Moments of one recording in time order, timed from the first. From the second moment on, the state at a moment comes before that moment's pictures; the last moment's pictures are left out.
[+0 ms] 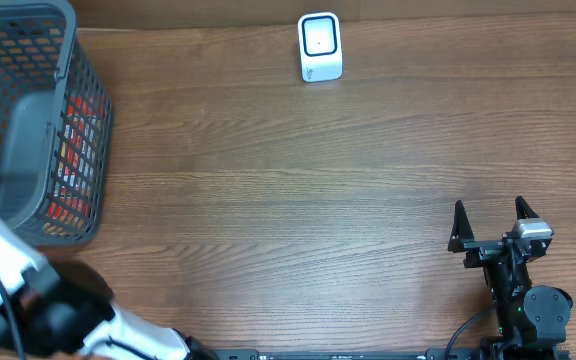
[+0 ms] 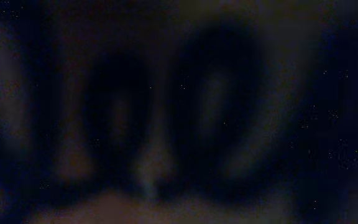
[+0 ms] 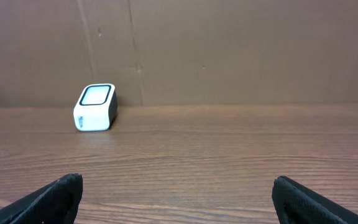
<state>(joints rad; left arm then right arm) 0.77 1.87 2.18 -1.00 0.11 -0.07 0.01 0.01 0.02 -0.03 -0.07 0.05</state>
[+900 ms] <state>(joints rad) 0.15 1.55 2.08 -1.42 0.14 -0.16 0.01 0.01 0.02 -0.03 -0.07 0.05</state>
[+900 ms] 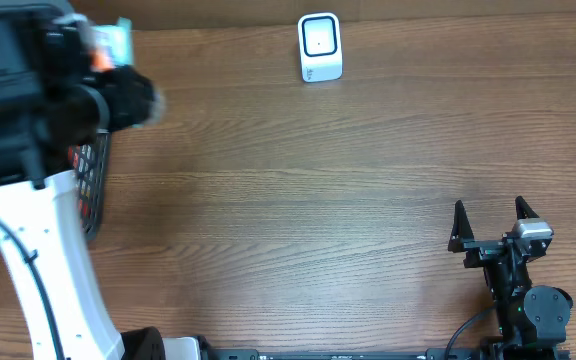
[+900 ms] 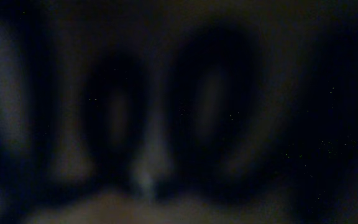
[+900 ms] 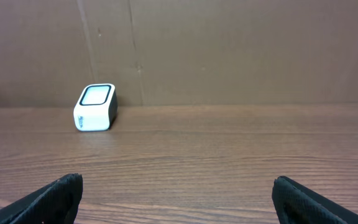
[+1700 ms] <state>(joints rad) -0.54 1.55 1.16 -0.76 -0.03 -0.60 0.01 0.01 0.02 -0.03 -0.07 0.05</state>
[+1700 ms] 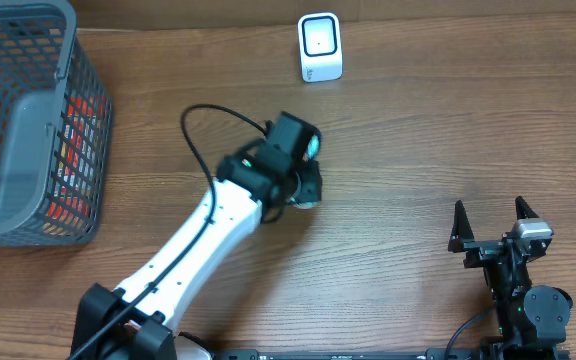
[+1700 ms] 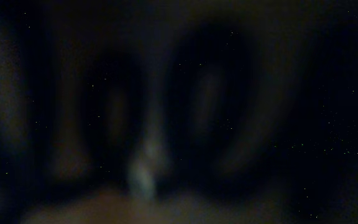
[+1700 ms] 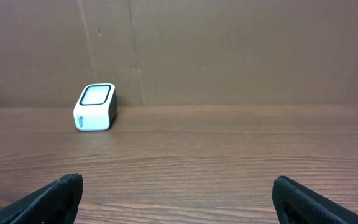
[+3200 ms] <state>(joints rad) -0.75 1.71 1.20 -0.68 -0.15 -0.73 0.01 0.01 0.02 -0.03 -0.07 0.05</state>
